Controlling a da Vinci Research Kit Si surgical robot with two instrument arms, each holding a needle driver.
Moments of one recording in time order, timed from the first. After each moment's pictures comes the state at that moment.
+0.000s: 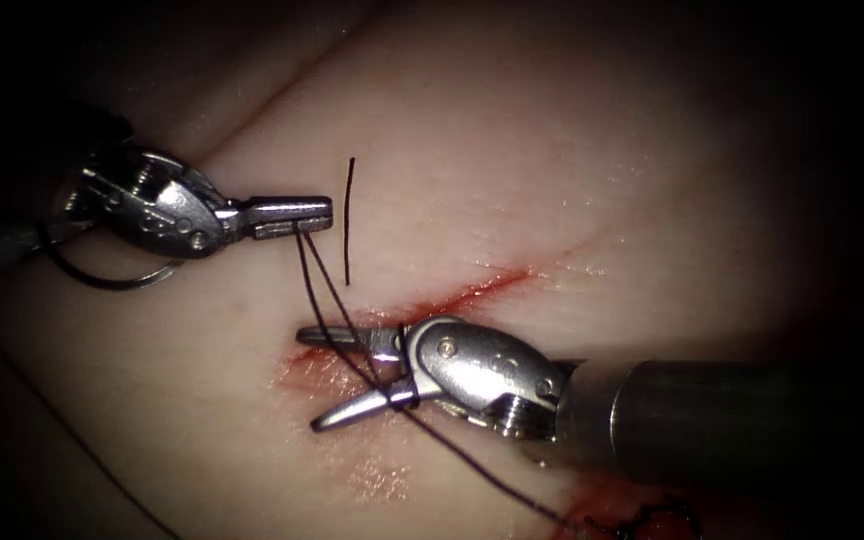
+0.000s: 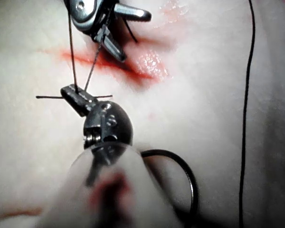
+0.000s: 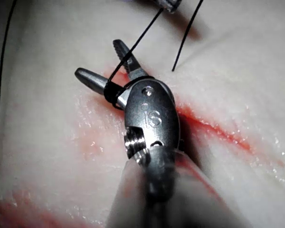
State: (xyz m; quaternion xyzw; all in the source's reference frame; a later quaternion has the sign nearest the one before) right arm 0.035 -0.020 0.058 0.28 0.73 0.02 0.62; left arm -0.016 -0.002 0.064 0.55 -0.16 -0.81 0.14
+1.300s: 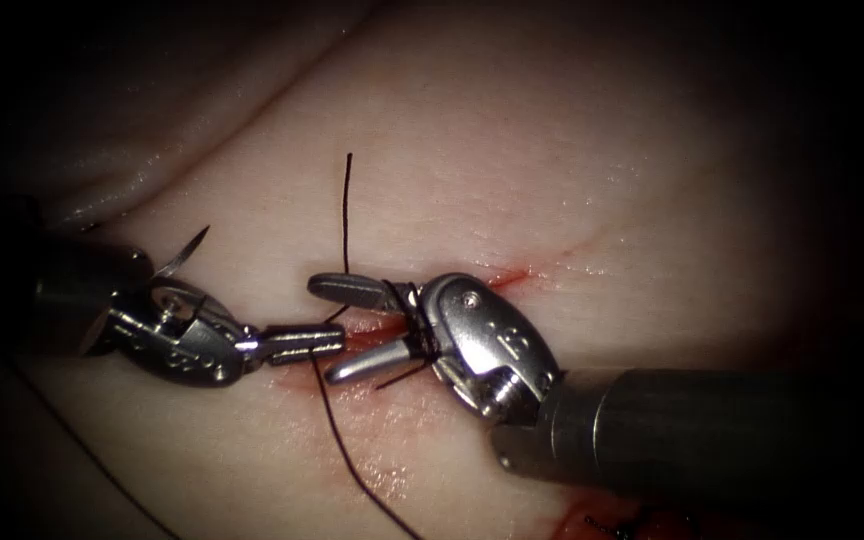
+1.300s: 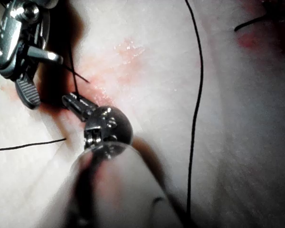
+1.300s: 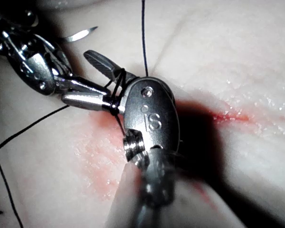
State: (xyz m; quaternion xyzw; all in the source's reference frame) right arm 0.034 -0.015 0.057 0.22 0.78 0.17 0.55; left arm -0.019 -0.011 0.064 0.53 -0.13 -0.82 0.15
